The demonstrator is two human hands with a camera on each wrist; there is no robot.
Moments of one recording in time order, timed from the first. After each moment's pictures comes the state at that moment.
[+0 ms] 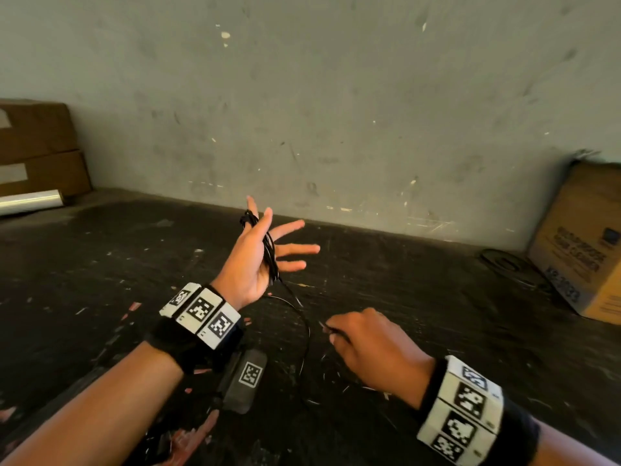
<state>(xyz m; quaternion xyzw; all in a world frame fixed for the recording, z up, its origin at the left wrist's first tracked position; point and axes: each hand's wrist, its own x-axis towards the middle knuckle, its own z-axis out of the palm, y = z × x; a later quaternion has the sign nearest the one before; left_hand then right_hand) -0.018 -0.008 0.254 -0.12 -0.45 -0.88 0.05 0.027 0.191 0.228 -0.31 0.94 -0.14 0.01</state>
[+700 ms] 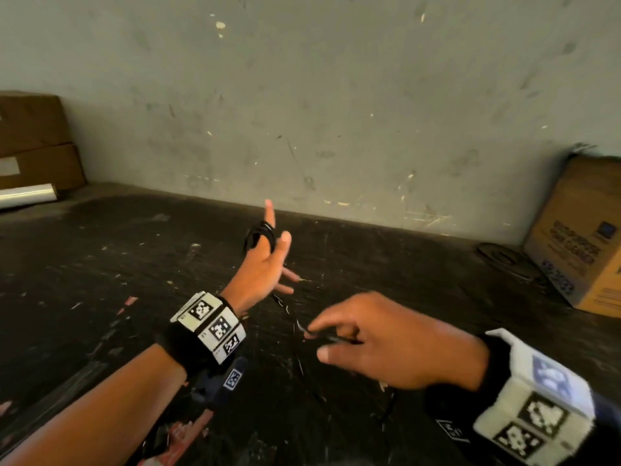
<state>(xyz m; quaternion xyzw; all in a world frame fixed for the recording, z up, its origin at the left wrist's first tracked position) -0.030 -0.002 0.219 -0.09 -0.78 -0.61 0.12 0.062 0.196 0.291 -0.41 0.88 -0.19 0.13</state>
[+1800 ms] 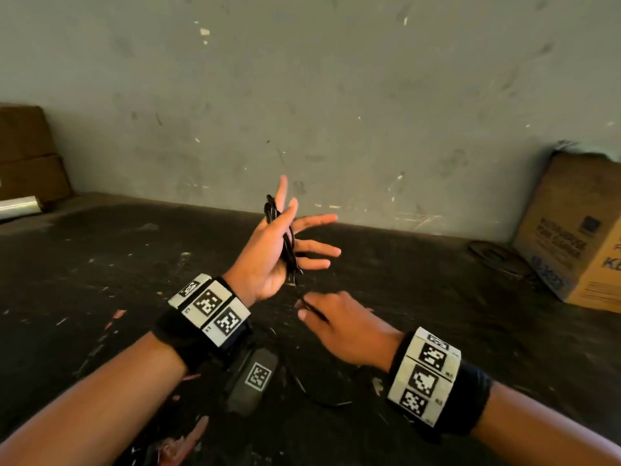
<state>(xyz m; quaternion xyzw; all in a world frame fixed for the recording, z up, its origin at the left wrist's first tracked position) -0.017 0.034 0.275 -0.18 -0.52 -0.84 -0.02 -0.003 0.178 0.224 -0.36 0.90 -0.25 0.01</state>
